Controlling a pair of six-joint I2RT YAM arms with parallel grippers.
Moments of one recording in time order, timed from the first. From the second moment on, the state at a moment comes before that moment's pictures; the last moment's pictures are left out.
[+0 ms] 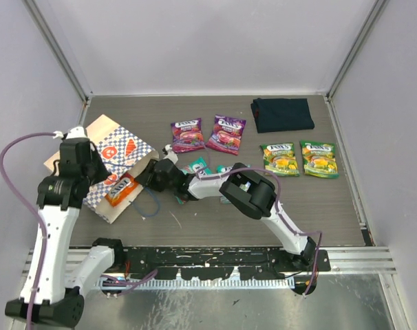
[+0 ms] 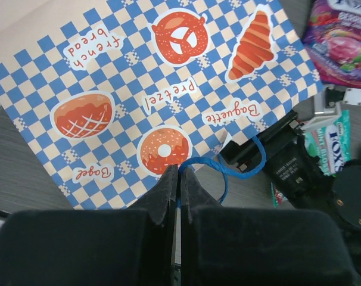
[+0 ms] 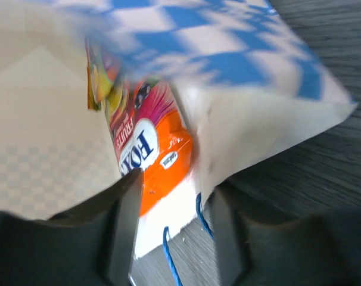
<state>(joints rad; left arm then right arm) -0.08 0.82 1.15 -1.01 -0.22 -0.41 1.05 2.31 1.47 0.42 0.08 1.23</state>
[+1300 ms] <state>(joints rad) -0.08 0.86 1.13 -0.94 -0.22 -0.40 1.13 2.38 1.54 0.48 0.07 1.19</state>
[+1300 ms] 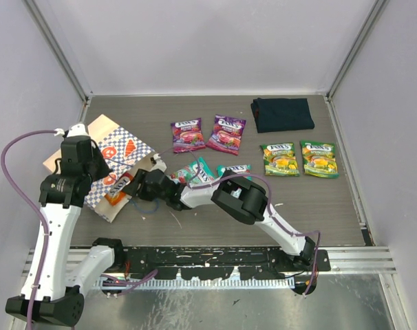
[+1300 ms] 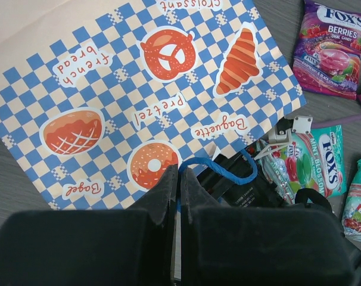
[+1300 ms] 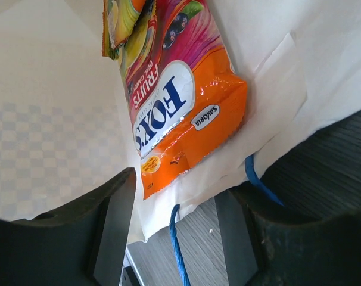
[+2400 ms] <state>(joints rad) -0.08 0.82 1.13 -0.95 -0.21 -0.41 1.14 2.32 1.50 0.40 0.10 1.25</state>
